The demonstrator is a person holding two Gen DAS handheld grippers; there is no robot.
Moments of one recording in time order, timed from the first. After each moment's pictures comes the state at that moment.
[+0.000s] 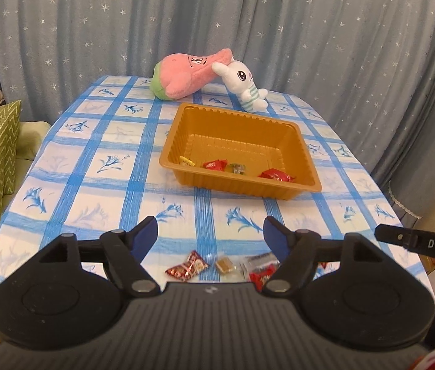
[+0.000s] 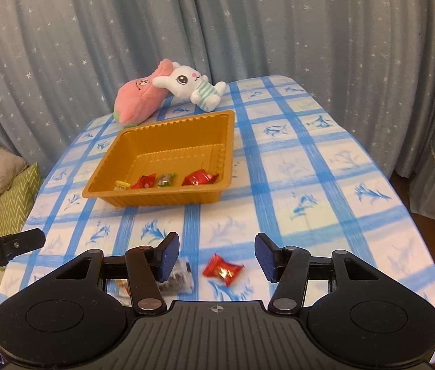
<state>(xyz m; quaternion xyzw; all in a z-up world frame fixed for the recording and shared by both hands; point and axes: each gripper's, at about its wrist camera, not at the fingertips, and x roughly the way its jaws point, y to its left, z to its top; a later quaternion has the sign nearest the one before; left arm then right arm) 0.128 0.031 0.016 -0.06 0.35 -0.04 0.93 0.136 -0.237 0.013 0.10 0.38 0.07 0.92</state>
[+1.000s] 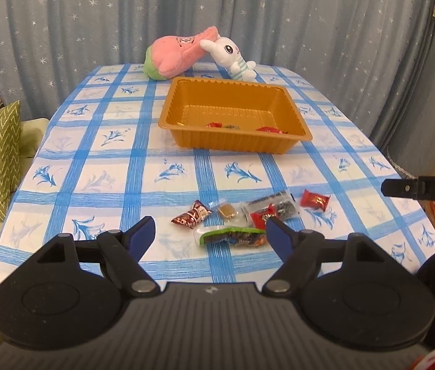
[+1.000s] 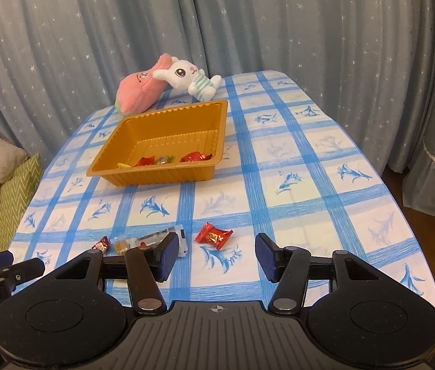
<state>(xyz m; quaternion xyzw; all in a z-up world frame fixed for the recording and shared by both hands) 0.078 0.025 -0.005 -0.02 0.37 -0.06 0.93 0.094 -0.242 0.013 0.10 0.38 0.07 0.92</state>
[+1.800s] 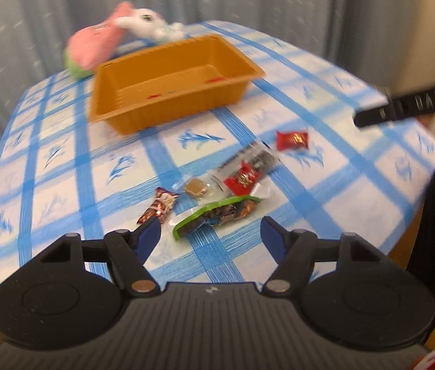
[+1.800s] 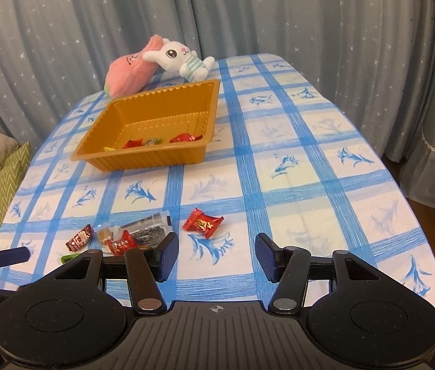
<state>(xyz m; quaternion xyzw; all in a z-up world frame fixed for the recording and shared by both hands) 0.112 -0.007 -0.058 0.15 0.41 -0.19 0.88 0.113 -0.246 -0.018 0.09 0.41 0.06 0.91</state>
